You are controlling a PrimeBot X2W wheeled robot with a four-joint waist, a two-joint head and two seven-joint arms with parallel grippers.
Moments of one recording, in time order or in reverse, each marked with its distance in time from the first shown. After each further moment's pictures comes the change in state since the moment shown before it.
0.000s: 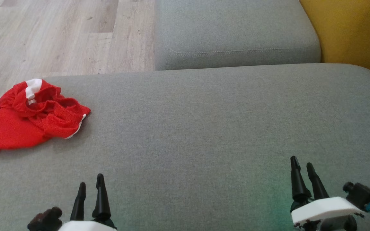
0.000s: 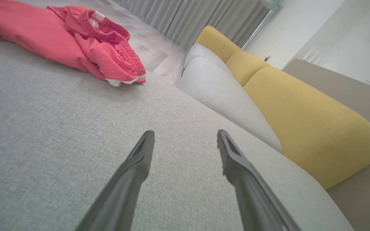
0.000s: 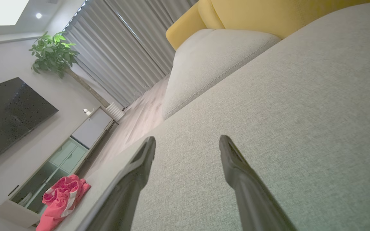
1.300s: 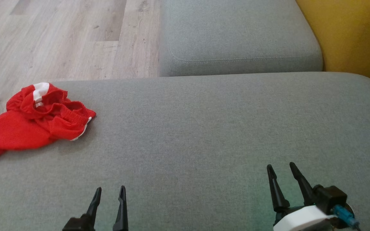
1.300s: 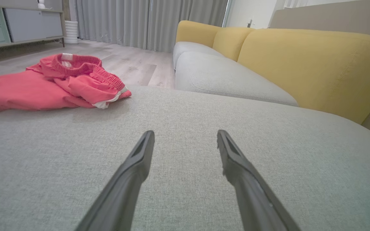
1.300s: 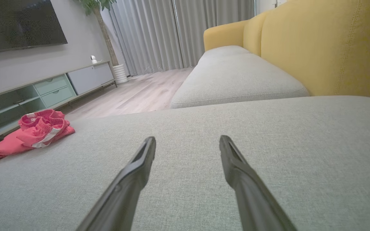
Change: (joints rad) left arm 0.025 0.010 -0.077 0.054 0.396 0.047 -0.084; right arm 0.002 -0.001 0.069 0.043 -0.472 0.000 -0.111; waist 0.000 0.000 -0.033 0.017
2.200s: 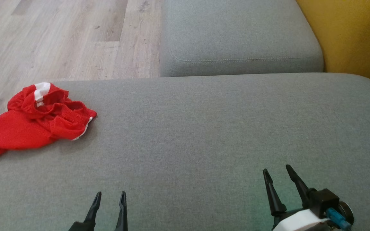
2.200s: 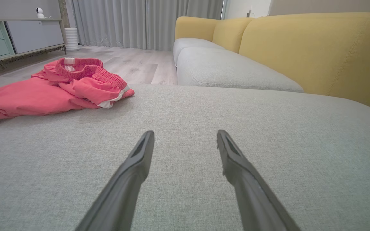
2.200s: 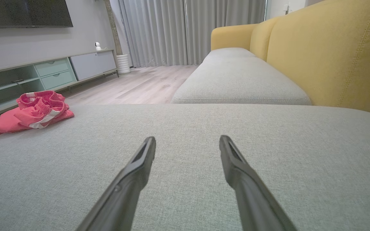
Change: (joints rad) left arm 0.019 0.017 -0.013 0.003 0.077 0.033 -0.010; right arm 0.000 -0.001 0.005 0.027 -0.118 0.000 -0.031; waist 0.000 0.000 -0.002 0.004
